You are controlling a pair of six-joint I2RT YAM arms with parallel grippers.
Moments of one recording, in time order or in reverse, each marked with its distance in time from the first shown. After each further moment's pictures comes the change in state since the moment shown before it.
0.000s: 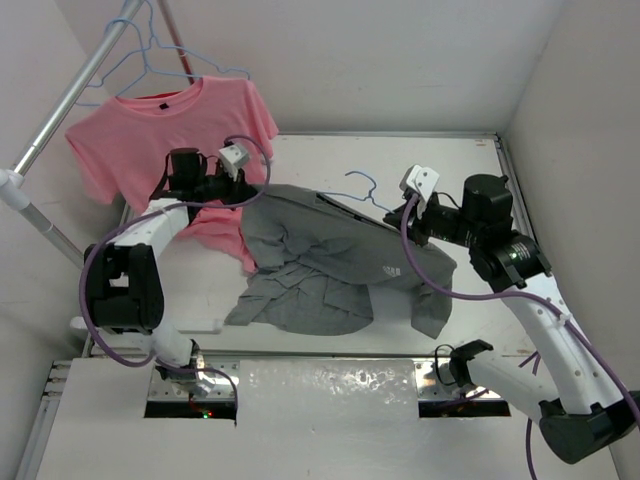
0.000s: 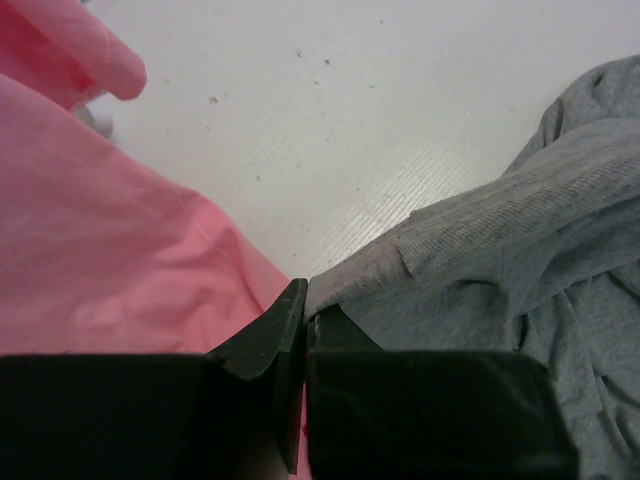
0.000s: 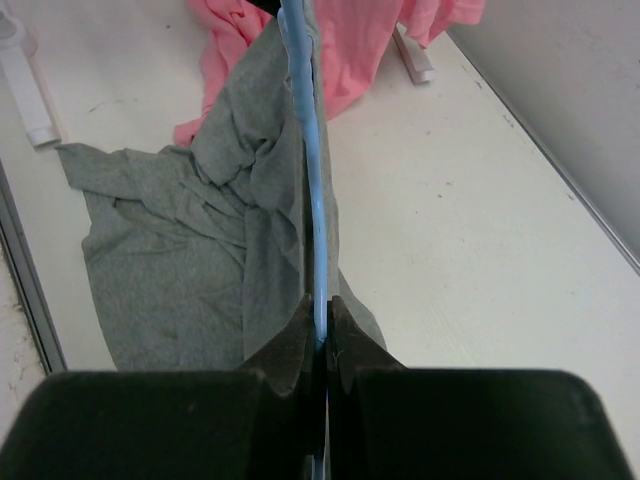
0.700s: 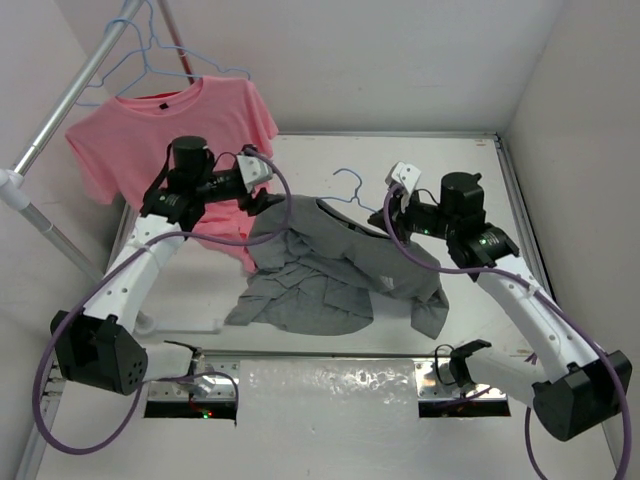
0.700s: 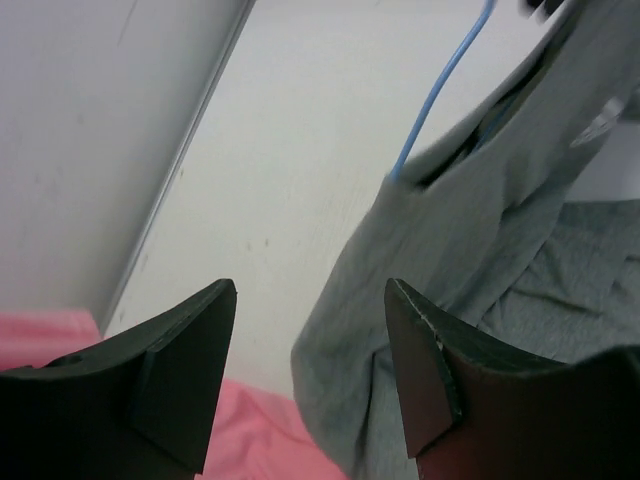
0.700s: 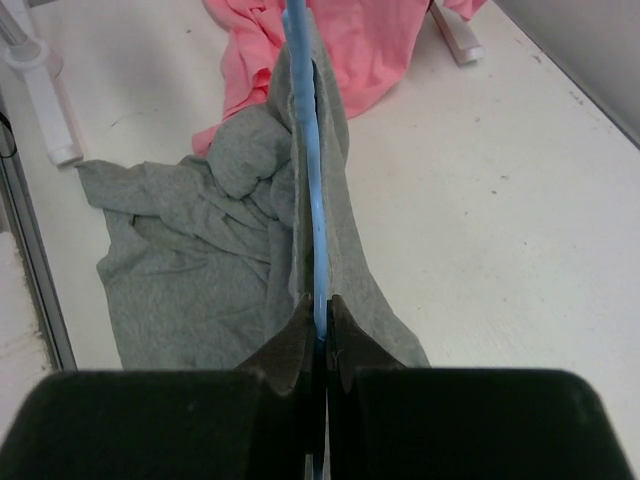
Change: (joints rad) left arm -0.190 -0.316 0.065 -0.199 0.117 0.278; right arm 0.003 0.115 -0.124 0.225 -0.061 0.117
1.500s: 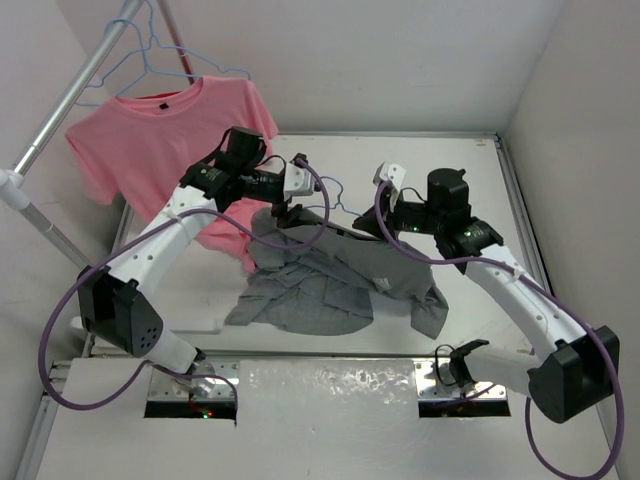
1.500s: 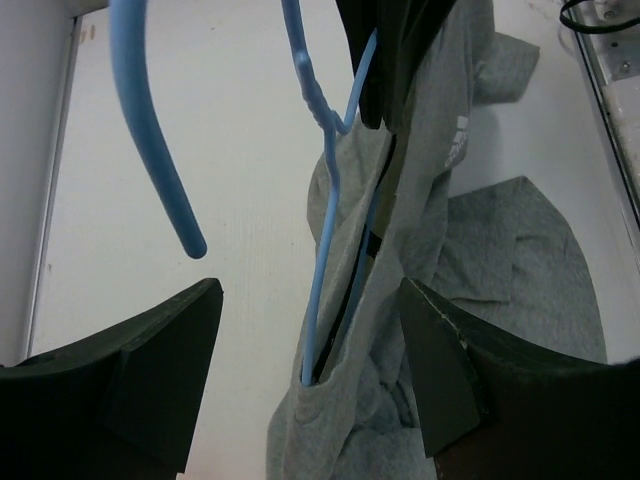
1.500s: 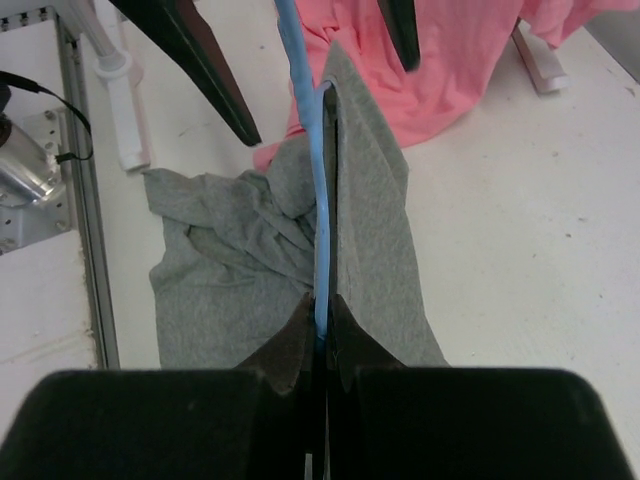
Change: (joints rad) left arm -0.239 0.219 0.300 -0.374 0.072 0.219; right arm 0.033 0.111 -0.002 0.107 -0.129 0.044
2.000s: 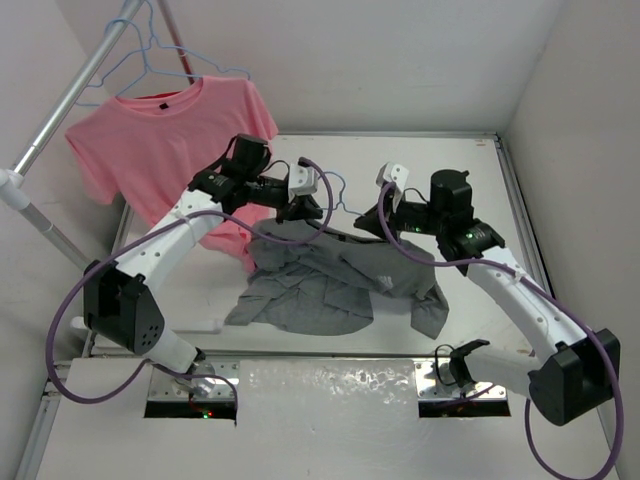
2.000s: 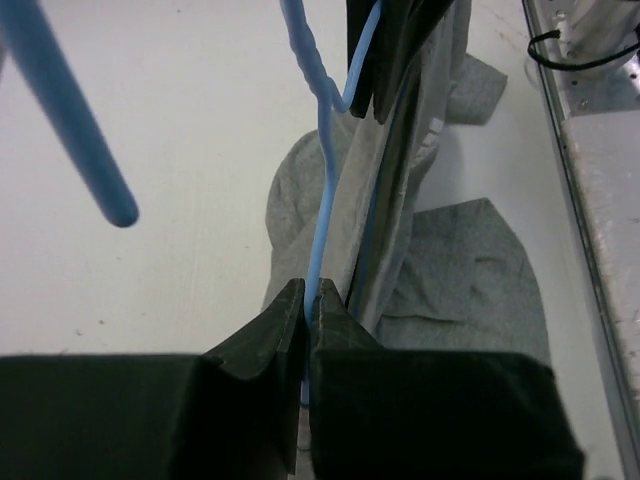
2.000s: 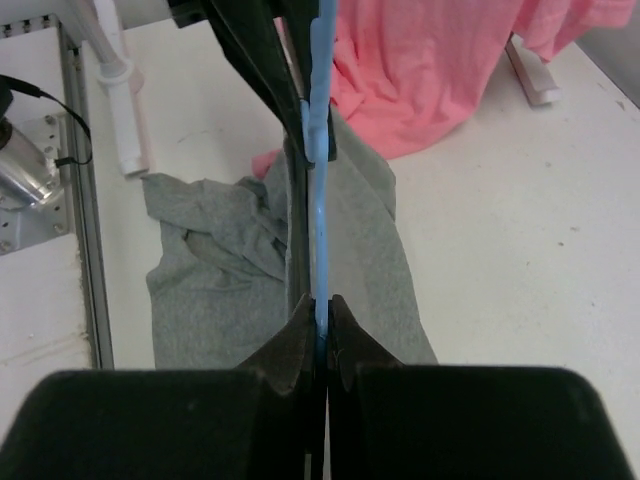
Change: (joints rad) left arm -0.006 0.022 -0.073 0.092 0.032 -0.142; right arm -0.004 -0.021 -0.016 0.034 -0.037 0.001
